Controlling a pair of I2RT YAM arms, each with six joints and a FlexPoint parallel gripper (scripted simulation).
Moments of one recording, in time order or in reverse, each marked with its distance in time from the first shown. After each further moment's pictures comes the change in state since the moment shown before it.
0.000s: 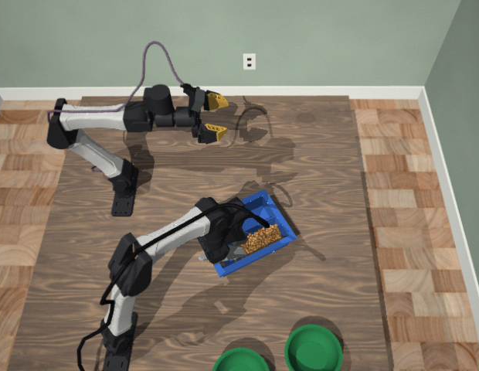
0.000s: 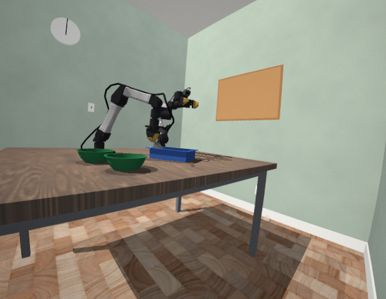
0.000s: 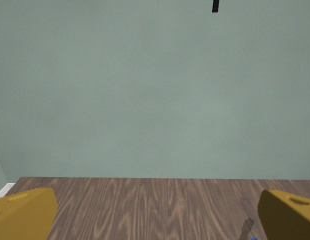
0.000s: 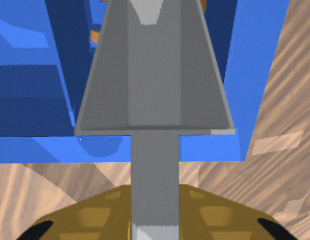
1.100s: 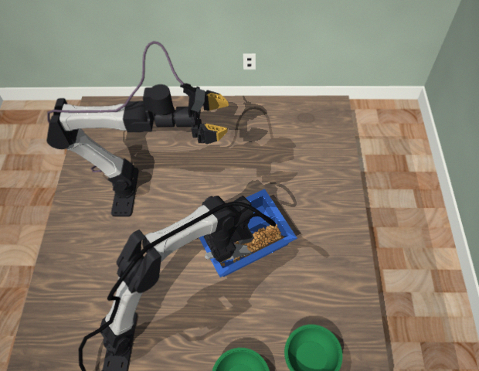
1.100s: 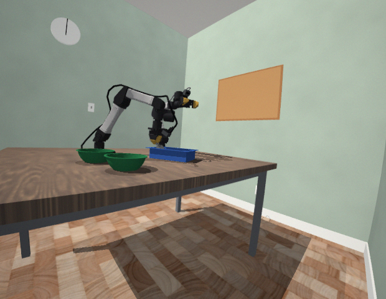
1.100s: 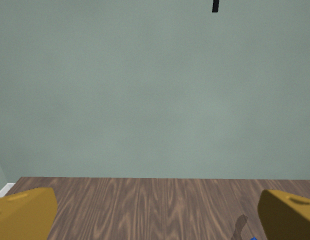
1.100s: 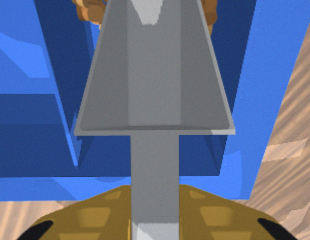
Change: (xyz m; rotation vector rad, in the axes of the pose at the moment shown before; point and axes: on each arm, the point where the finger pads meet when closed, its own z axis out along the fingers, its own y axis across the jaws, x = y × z) left arm 0.000 0.000 0.000 0.000 0.000 0.000; right arm -0.020 0.002 0.012 0.001 0.002 -0.005
